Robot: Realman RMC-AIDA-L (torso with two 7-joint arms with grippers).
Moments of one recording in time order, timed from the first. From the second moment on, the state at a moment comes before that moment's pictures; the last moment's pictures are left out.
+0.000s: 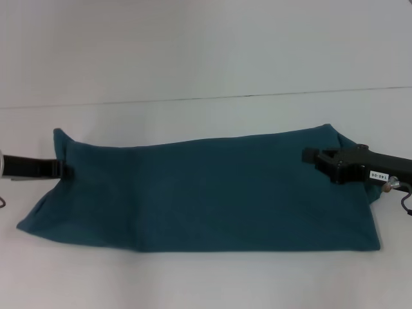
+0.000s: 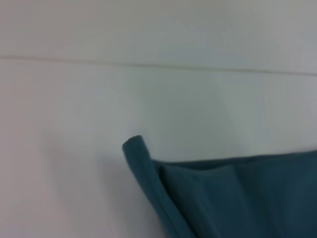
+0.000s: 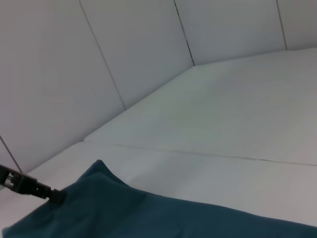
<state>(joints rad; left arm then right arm) -0.68 -2.10 -2.40 -0.94 -0.54 1.18 -2.46 0.48 2.08 -0.66 -0.69 -1.90 -1.32 1.56</state>
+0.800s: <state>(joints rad) -0.68 -2.10 -2.40 -1.13 -0.76 1.35 -2.45 0.53 2.10 -0.65 -0.37 -1.52 -1.16 1.14</state>
